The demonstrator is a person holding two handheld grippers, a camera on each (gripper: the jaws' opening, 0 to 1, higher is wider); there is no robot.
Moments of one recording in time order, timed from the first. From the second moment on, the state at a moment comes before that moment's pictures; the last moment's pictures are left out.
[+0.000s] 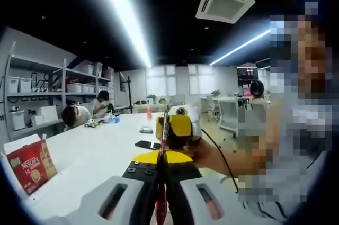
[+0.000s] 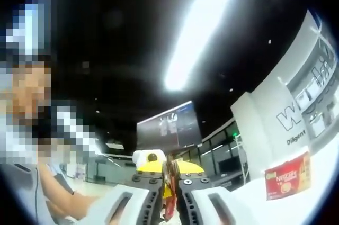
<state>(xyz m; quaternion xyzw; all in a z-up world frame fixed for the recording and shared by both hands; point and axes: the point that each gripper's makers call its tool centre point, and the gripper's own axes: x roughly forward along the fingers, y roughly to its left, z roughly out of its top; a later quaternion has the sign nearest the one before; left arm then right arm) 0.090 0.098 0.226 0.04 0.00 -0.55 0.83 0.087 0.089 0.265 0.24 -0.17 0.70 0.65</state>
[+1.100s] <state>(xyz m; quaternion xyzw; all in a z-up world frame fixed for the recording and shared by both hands) 0.085 0.109 0.203 0.02 0.01 -0.55 0.83 0.089 0.085 0.270 0.21 -0.18 0.69 0.66</state>
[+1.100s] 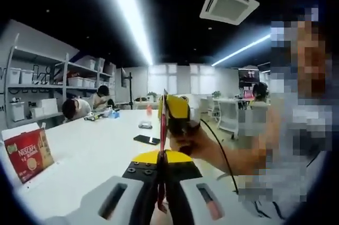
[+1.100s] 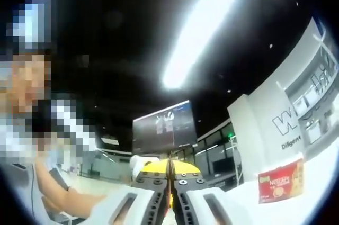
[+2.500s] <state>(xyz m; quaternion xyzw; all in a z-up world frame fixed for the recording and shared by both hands) 0.086 0.127 0.191 0.00 -0.01 -0.53 0.85 0.100 0.076 0.257 0.25 -0.19 0.67 0.67</state>
